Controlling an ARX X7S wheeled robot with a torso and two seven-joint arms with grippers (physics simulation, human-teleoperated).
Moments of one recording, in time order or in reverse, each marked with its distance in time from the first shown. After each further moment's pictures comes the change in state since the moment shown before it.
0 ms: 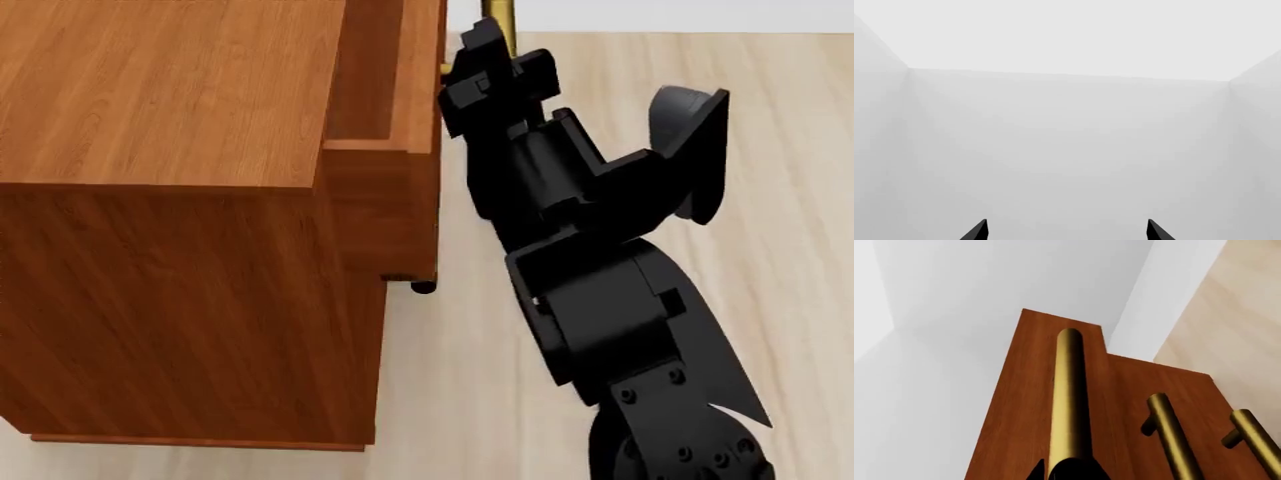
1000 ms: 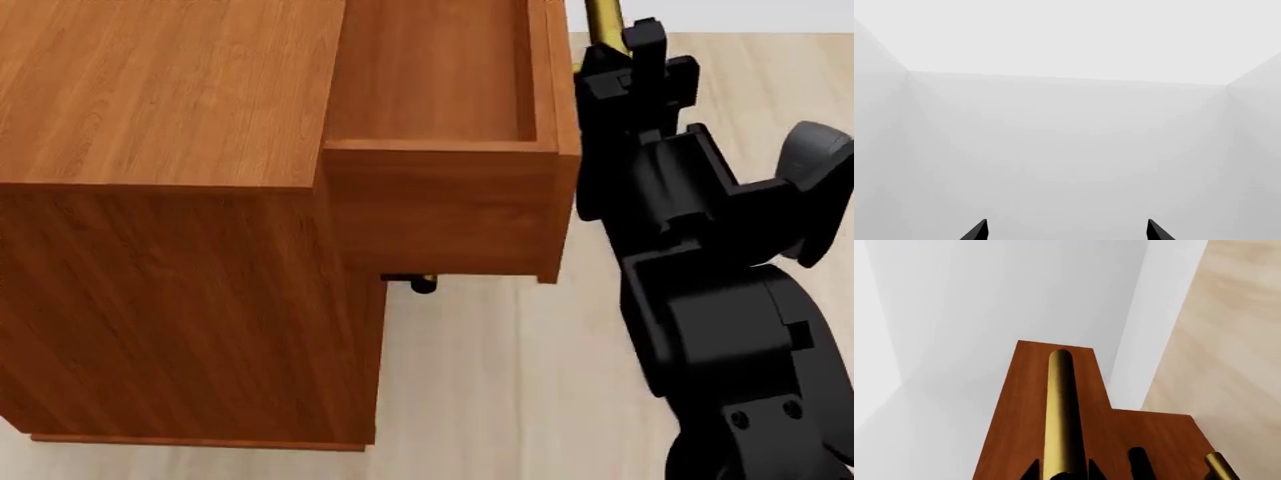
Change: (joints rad) left arm -0.031 -0.009 0.014 -0.002 -0.020 0.002 -0.021; right arm -0.051 0.090 0.095 -0.039 0.087 -0.093 0.021
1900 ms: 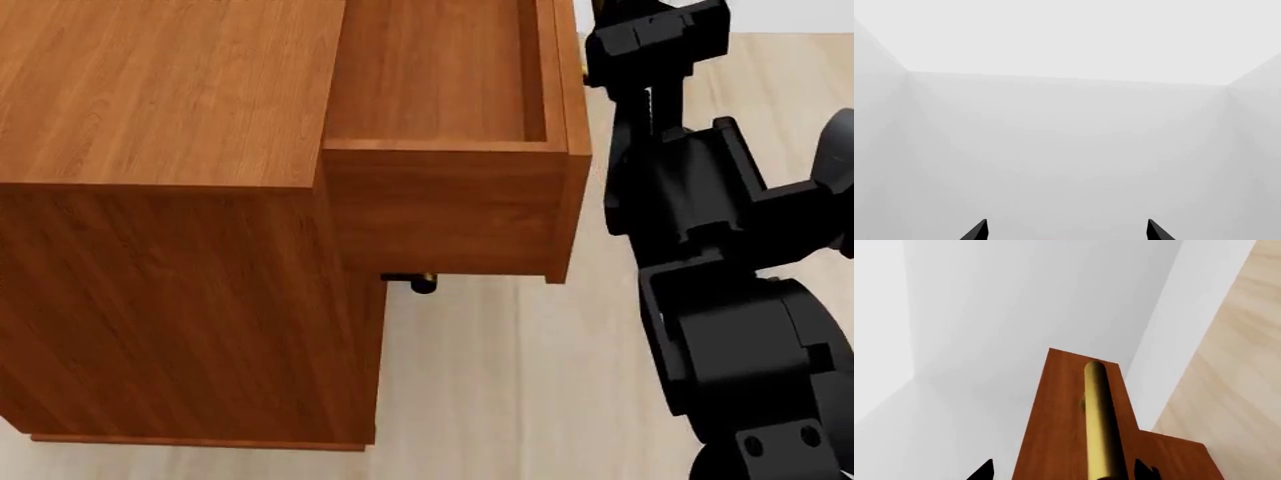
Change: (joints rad) left arm -0.002 -0.010 0.014 -0.003 -0.002 0.014 -0.010; right arm -0.028 0.035 -0.004 -0.089 -0.066 -0.003 -0.045
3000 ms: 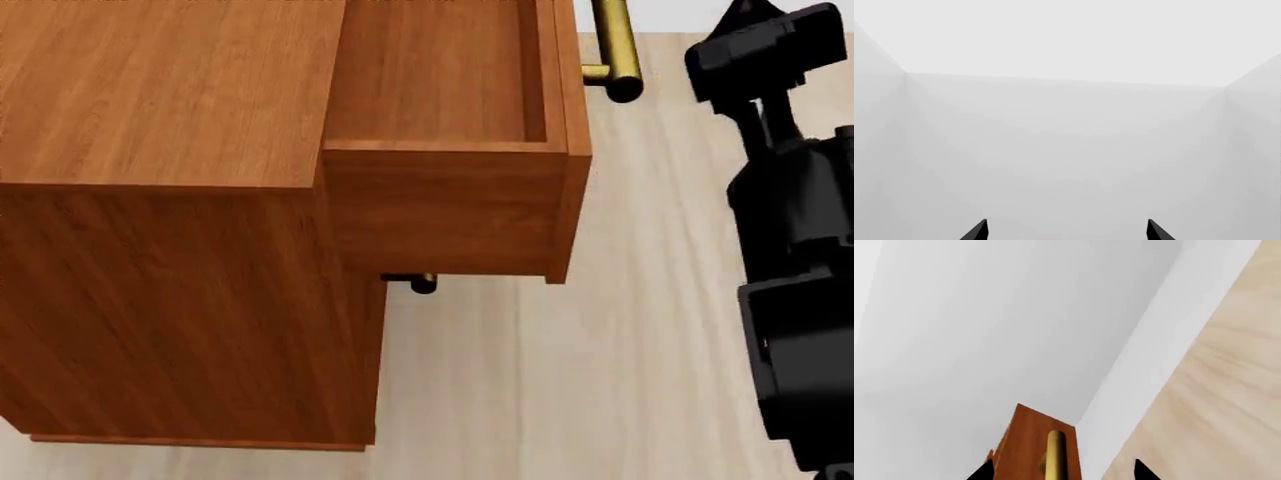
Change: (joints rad) left arm -0.019 -0.009 0.018 0.000 -0.014 0.006 -0.018; right arm -0.034 0.166 0.012 -0.088 -0.121 -0.012 0.092
